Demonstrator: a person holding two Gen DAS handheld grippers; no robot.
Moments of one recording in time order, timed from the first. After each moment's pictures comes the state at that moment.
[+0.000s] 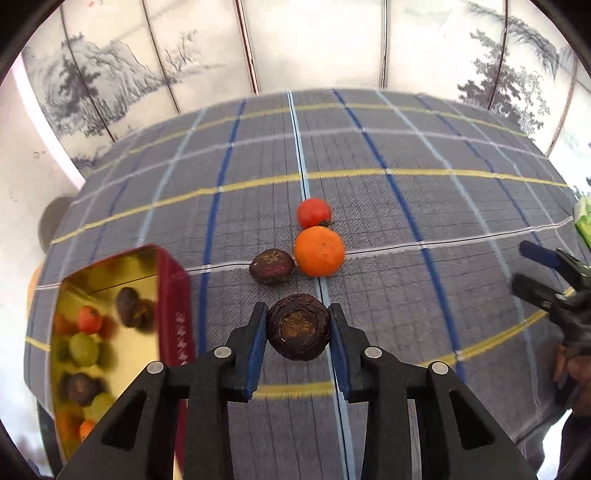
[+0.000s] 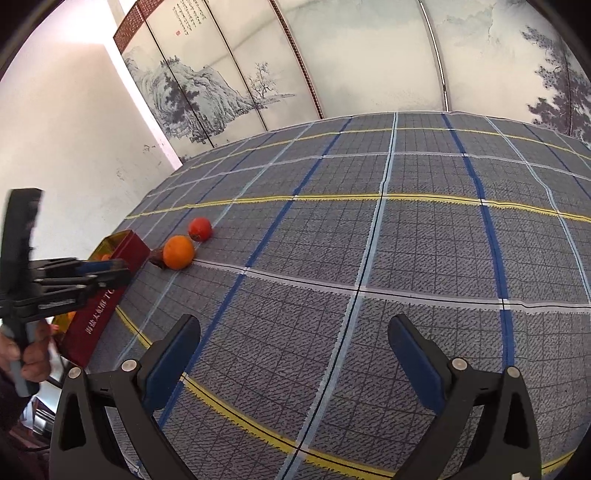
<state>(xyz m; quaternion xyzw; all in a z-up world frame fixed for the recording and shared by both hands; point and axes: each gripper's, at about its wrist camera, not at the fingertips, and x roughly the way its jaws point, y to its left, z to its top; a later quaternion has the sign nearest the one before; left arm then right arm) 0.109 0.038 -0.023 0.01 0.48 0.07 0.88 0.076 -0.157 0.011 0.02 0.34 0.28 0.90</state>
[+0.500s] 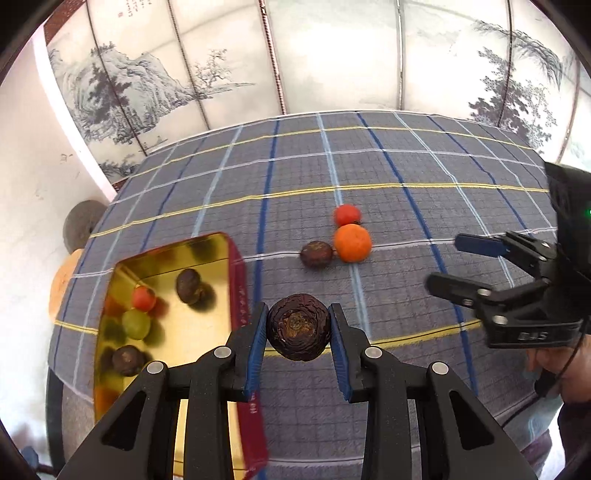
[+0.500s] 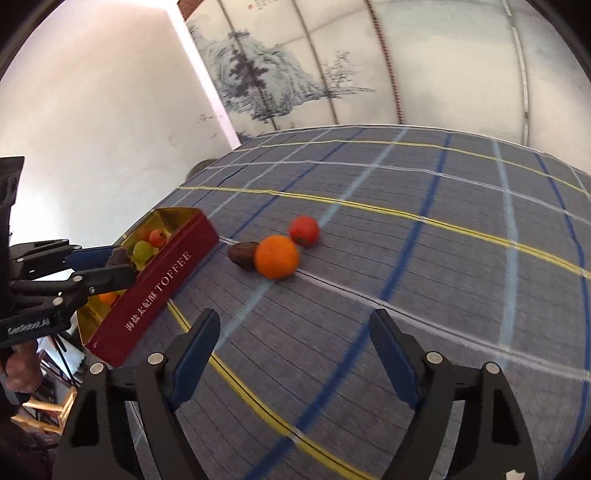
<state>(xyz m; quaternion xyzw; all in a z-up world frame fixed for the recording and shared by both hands) 0.059 0.053 0.004 0.02 0.45 0.11 0.89 0.068 -0.047 0.022 -0.05 0.33 0.38 0.86</state>
